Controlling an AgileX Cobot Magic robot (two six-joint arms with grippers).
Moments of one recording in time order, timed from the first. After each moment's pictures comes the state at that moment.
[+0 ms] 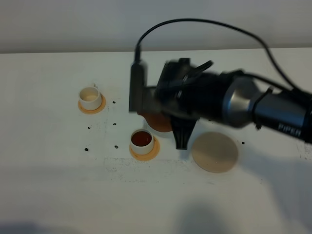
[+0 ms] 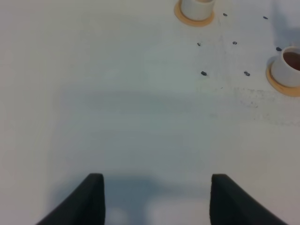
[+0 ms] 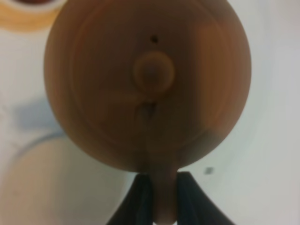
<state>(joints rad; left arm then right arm) 0.08 0.00 -0.46 -0.12 1.07 0.05 0.86 1.94 -1.49 -0.56 0.97 -0.32</state>
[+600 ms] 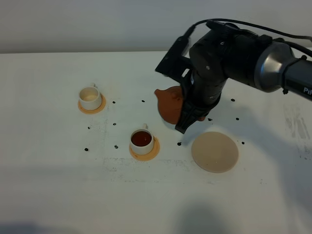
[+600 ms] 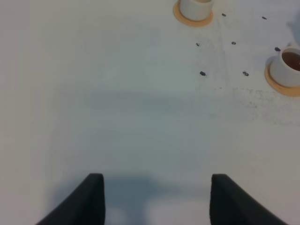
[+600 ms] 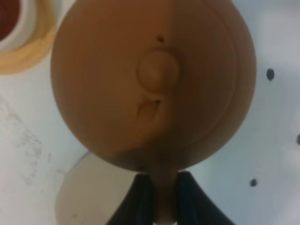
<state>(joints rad) 0.08 0.00 -0.46 -0.12 1.07 0.05 0.65 1.96 -1.53 -0.19 0.96 -0.26</state>
